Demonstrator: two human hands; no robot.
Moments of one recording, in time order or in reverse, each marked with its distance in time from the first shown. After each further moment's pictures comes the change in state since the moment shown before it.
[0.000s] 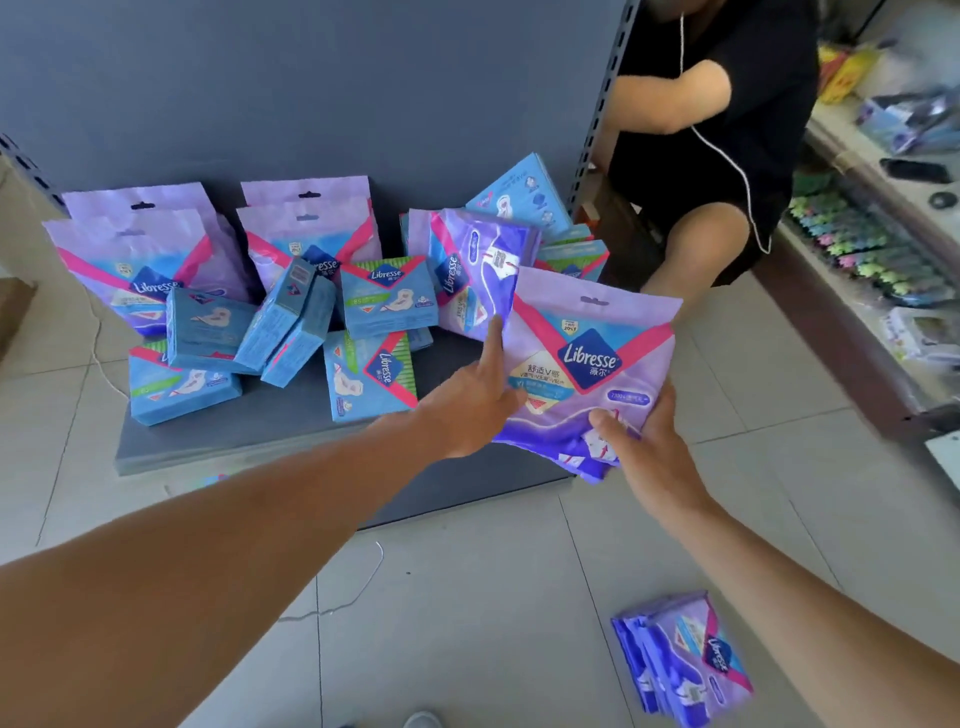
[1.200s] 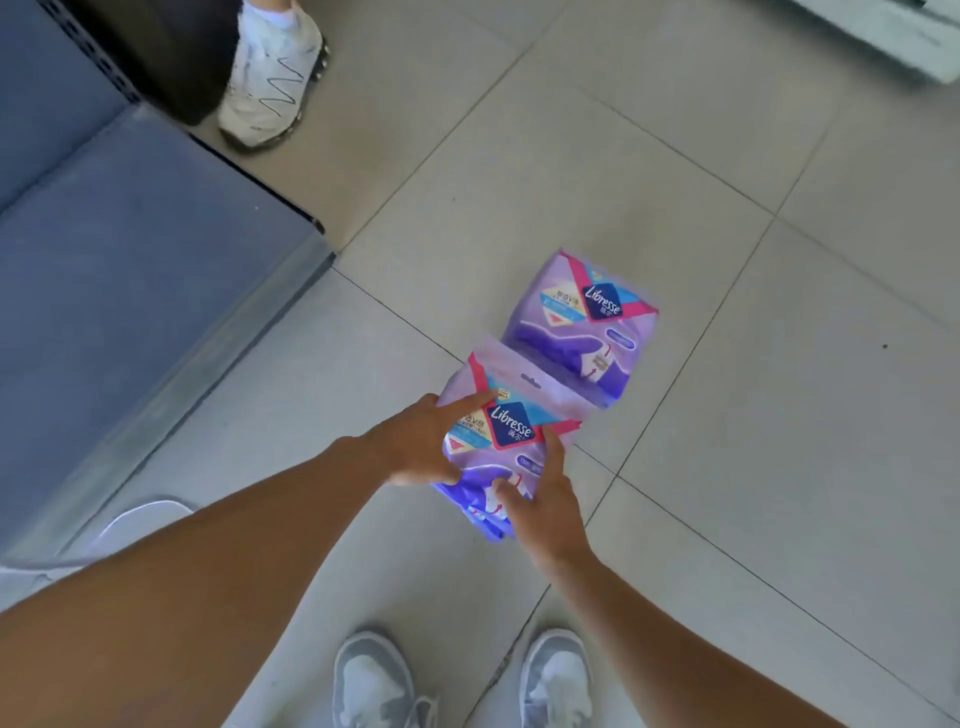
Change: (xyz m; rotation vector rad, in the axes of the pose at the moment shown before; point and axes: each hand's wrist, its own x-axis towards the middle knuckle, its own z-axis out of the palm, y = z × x) left_hand 0.022 -0.173 0.495 0.390 -0.855 0.282; right_hand -0.198 0.503 0.058 0.146 0.457 0.608
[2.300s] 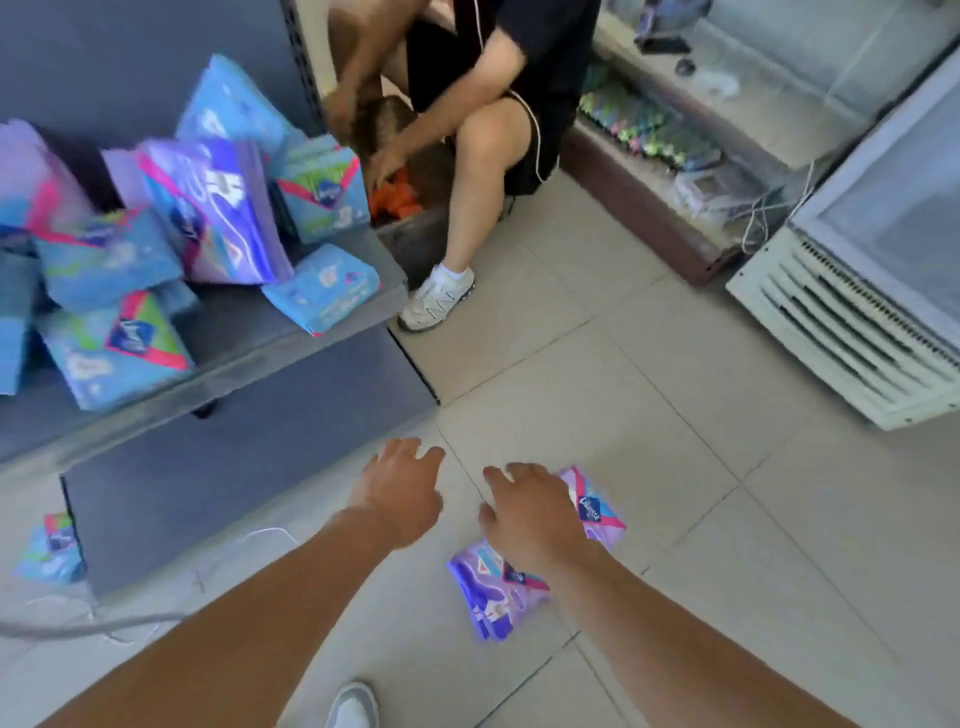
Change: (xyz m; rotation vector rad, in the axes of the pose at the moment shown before) left_hand -0.247 0.169 -0.193 0.230 0.413 -0.404; right_hand -0.113 -0.341 -0.089 -1.246 -0.294 -0.673
